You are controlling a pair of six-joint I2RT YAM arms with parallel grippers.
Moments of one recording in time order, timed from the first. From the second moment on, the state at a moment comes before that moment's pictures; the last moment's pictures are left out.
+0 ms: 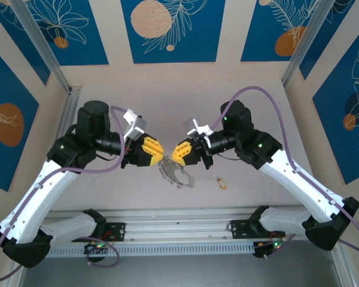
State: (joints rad) left arm -0.58 1.05 1.34 -0.71 1.12 0.11; right arm 0.74 1.14 1.26 -0.45 -1.07 -0.17
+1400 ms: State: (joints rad) left arm -0.58 1.05 1.24 -0.49 1.34 0.02; right arm 0.75 1.12 1.34 -0.34 -1.24 -0.18
